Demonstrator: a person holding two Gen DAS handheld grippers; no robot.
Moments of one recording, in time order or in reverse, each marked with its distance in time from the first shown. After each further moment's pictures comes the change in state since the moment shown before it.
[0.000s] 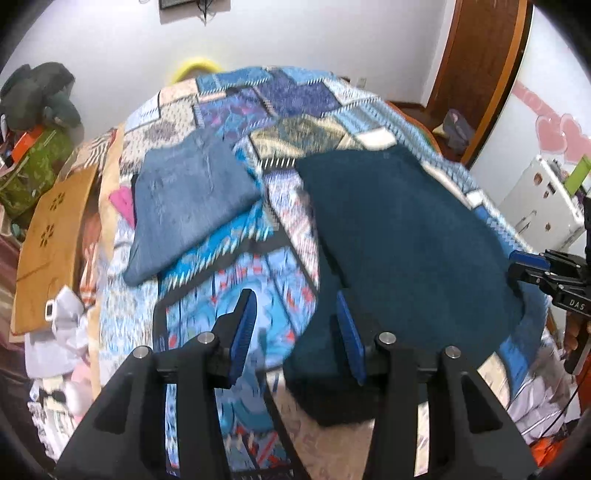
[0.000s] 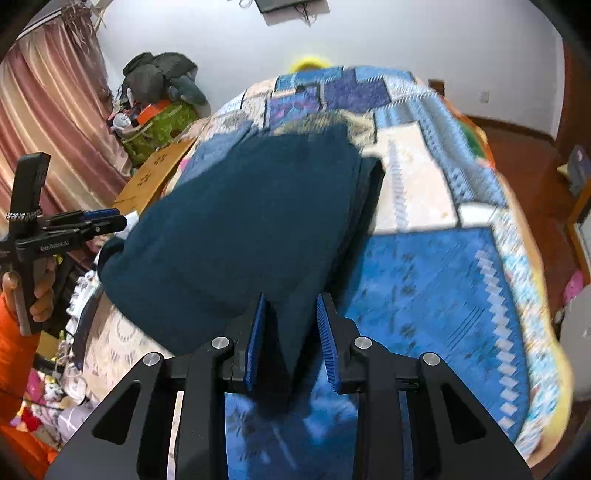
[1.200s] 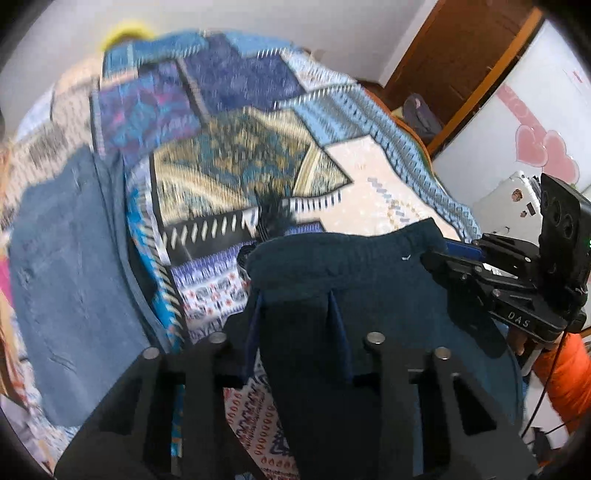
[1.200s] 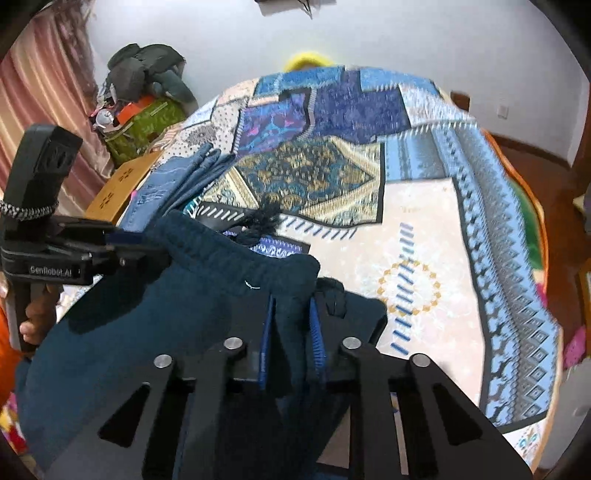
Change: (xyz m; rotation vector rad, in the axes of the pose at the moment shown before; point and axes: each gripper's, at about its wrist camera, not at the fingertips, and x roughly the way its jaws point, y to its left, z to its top) left arm 0.170 -0.005 0.145 0.031 0.132 -0.255; right arm 0.128 -0.054 0.127 -0.098 0.030 -0.021
